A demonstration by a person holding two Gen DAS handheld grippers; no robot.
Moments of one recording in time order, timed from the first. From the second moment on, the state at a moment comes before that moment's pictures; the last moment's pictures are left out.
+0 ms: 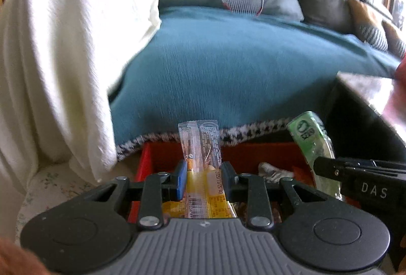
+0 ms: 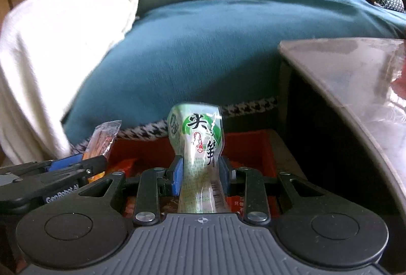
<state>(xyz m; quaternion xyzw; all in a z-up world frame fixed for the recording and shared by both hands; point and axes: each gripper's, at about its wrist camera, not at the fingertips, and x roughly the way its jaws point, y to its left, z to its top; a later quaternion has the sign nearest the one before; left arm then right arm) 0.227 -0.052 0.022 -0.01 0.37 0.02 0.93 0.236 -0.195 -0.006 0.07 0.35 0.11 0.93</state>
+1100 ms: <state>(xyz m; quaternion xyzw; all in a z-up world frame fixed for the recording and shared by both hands) 0.174 -0.034 0.050 -0.03 0.37 0.04 0.93 0.173 -0.181 0.023 0.03 0.33 0.08 0.94</state>
